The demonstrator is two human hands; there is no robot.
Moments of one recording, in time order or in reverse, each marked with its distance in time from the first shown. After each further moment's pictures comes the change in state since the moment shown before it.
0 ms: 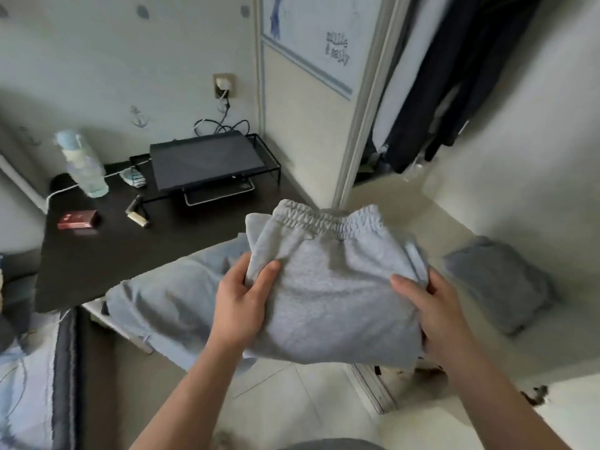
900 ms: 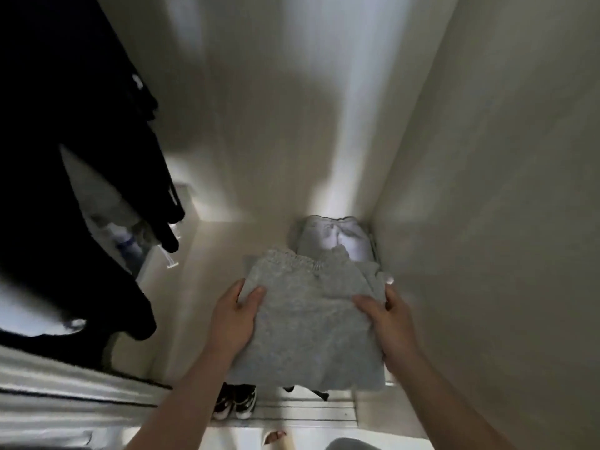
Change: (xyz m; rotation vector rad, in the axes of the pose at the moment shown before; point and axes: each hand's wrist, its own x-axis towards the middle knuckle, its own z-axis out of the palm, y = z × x) left_hand 0.283 -0.049 0.461 0.272 -1.012 -0.021; right_hand 0.184 0.042 -0.213 0.197 1.138 0.056
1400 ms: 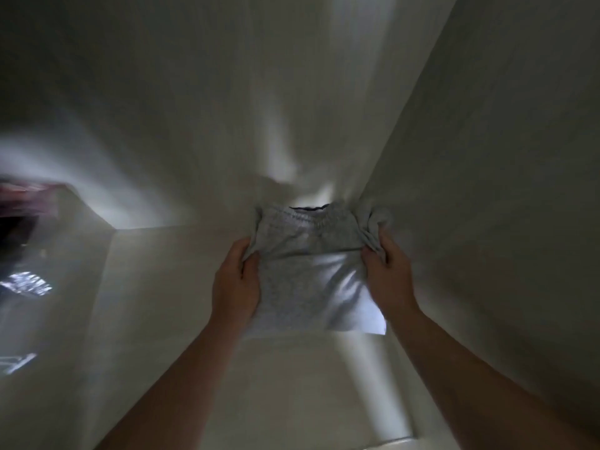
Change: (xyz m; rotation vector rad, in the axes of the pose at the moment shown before) left_hand 0.215 -0.039 0.141 0.082 -0.044 0.189; right_hand 0.225 0.045 0.006 -0.271 0.221 -0.184
